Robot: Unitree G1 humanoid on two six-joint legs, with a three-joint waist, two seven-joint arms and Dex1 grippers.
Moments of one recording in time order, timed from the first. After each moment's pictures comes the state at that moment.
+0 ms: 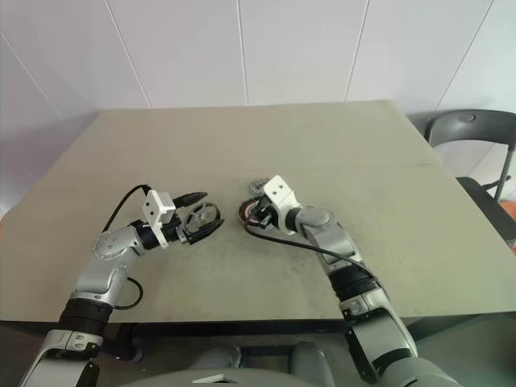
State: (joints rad) left arm -0.24 0.42 -0.02 0.20 -0.31 -0.08 -0.94; right arm -0.52 -0.23 0.25 0.24 0.05 0.50 0.62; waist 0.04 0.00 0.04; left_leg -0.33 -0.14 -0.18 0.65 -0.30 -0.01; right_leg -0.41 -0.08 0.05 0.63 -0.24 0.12
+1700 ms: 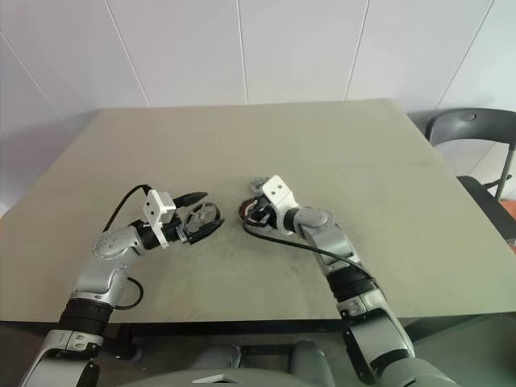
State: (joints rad) left arm -0.24 0.42 -0.02 0.19 -0.31 -0.07 -0.93; right arm -0.51 -0.22 0.25 0.24 0.06 0.48 0.61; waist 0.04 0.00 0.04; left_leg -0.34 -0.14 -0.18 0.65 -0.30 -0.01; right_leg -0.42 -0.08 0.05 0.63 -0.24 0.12
